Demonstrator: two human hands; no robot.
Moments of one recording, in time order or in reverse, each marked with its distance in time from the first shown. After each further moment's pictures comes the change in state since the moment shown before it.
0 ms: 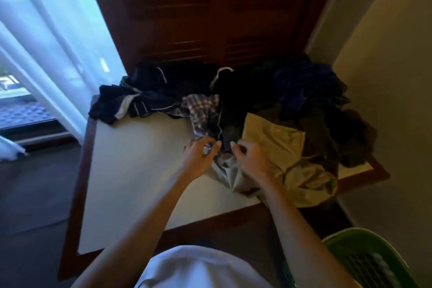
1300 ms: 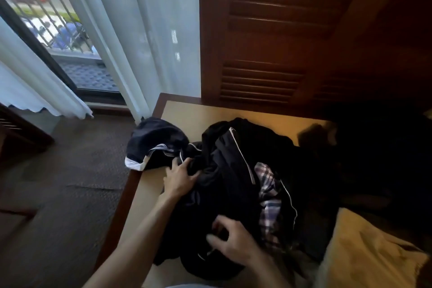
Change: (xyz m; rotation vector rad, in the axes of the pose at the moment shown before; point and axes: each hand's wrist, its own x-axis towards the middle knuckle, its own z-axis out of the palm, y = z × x) left_hand 0.067 -0.239 -0.114 0.155 0.010 -0.790; right_hand 0.056 -0.052 0.191 -0.013 -0.924 0.106
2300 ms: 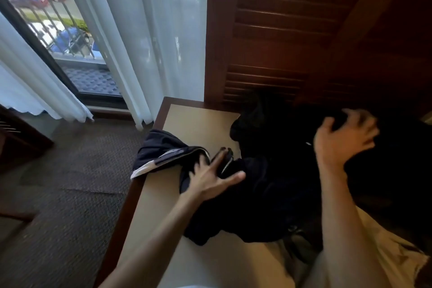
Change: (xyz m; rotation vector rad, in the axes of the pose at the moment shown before) left_hand -0.048 0.056 -0.022 -0.166 -0.218 0.261; right_hand 0.029 -0.061 -0.235 -0.330 1.543 0.232
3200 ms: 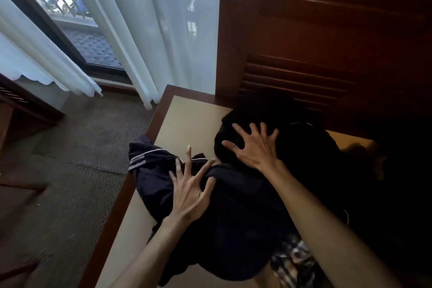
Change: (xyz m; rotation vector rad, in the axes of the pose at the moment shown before) left_hand 0.078 -0.052 0.011 0.056 0.421 -0.045; right_hand -0.067 -0.060 0.237 -0.339 -1.045 -0.786
